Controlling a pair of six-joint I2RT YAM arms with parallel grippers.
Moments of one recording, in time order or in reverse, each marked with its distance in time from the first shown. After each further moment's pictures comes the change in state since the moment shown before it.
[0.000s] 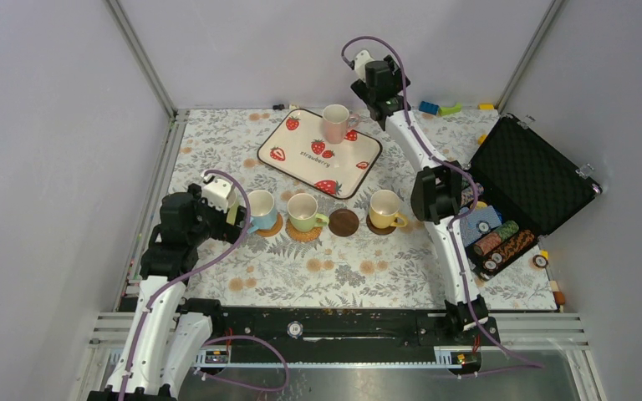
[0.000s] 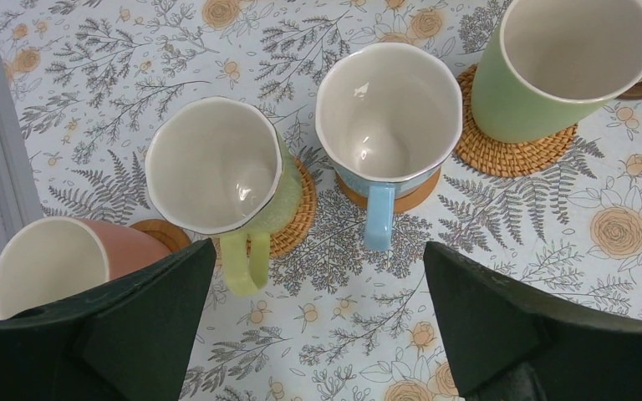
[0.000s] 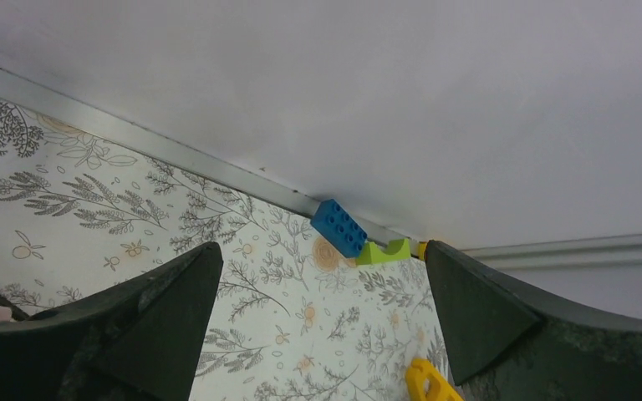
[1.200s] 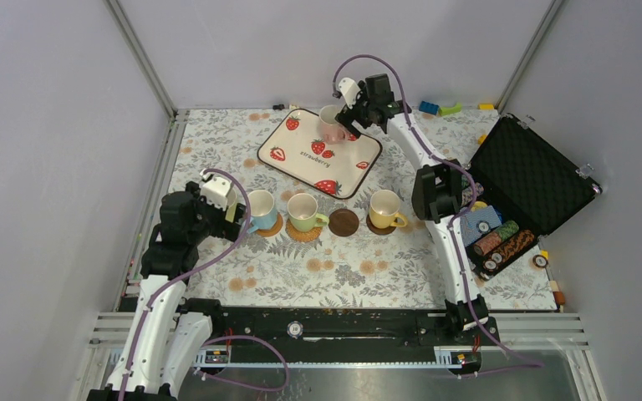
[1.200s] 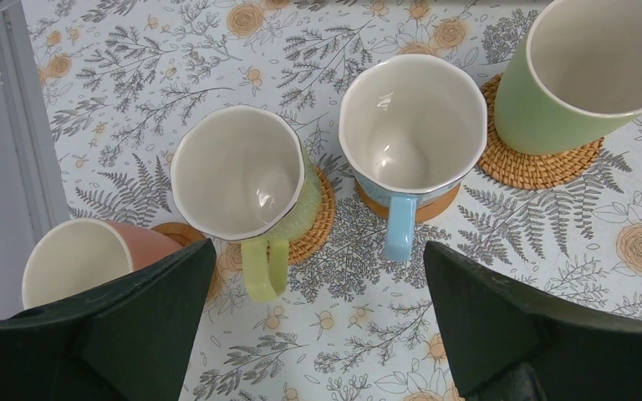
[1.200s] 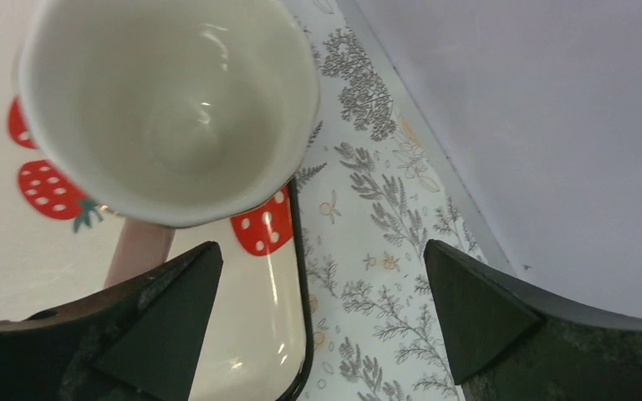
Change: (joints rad) left arm 0.000 0.007 -0.005 0.037 -0.037 0.008; right arm -0.023 0.053 -0.025 -0.184 -0.722 -0.071
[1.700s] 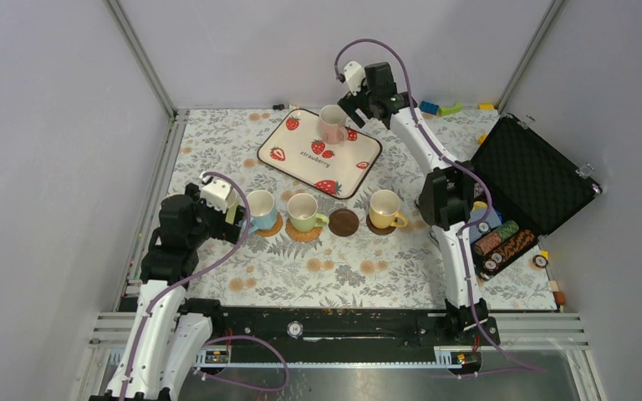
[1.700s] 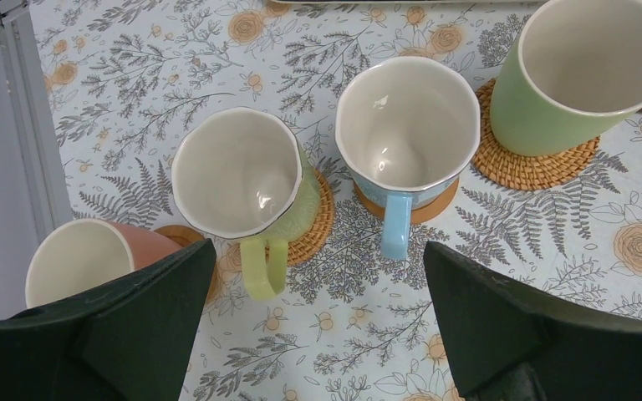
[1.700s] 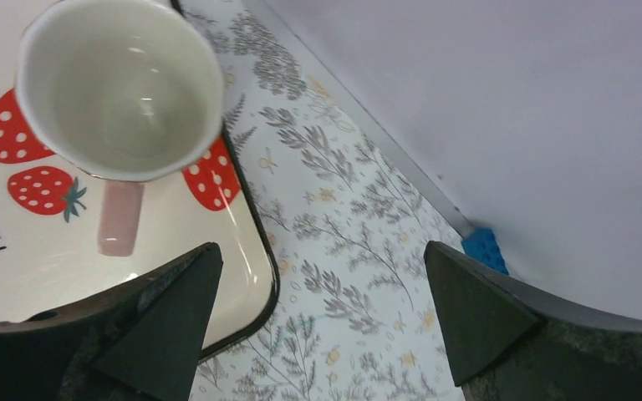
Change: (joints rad) left arm -0.007 -0.040 -0.014 0.002 -0.005 0.000; right arm 0.035 -0.200 -0.135 -0.039 0.227 0.101
